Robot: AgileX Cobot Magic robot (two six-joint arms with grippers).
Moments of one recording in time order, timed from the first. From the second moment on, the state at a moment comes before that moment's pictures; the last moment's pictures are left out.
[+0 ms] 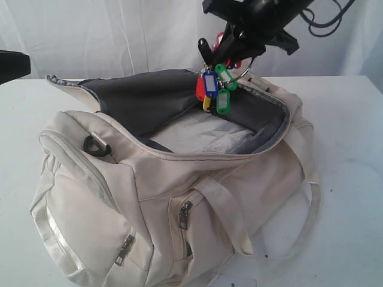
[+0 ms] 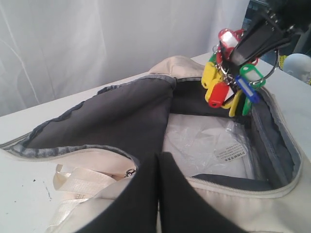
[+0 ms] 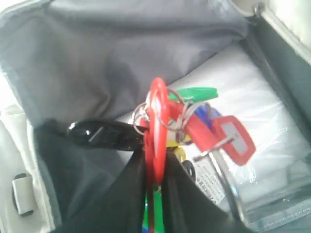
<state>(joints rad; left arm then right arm) -0.07 0.89 -0.74 -1.21 0.59 1.25 0.40 1.91 -1.92 0.54 1.22 -0.02</state>
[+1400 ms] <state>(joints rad) -0.07 0.89 -0.74 -1.21 0.66 1.25 0.40 0.91 -1.01 0.19 1.22 0.03</state>
